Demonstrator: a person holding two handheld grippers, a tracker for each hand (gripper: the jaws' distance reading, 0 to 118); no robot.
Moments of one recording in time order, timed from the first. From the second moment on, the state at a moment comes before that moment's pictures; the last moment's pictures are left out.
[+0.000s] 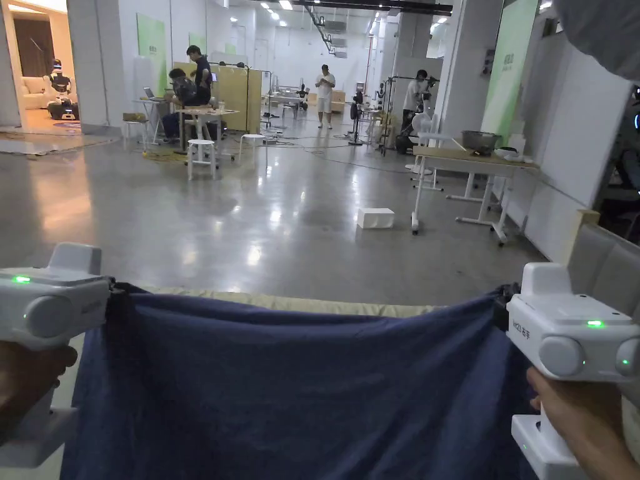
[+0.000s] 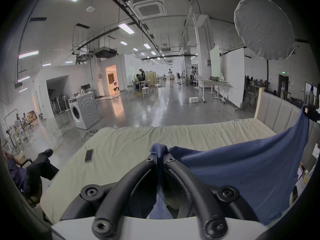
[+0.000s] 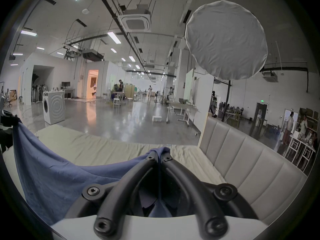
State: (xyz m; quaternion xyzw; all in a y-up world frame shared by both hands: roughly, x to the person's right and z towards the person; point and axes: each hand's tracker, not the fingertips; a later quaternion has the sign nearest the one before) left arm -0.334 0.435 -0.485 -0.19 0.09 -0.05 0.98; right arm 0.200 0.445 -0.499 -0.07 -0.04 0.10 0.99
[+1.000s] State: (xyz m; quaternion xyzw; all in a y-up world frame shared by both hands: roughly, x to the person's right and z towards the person) left arm -0.325 0.620 -0.655 -0.08 0.12 -0.05 0.99; right arm 0.180 0.634 -0.646 0.05 -0.10 0.14 0.98
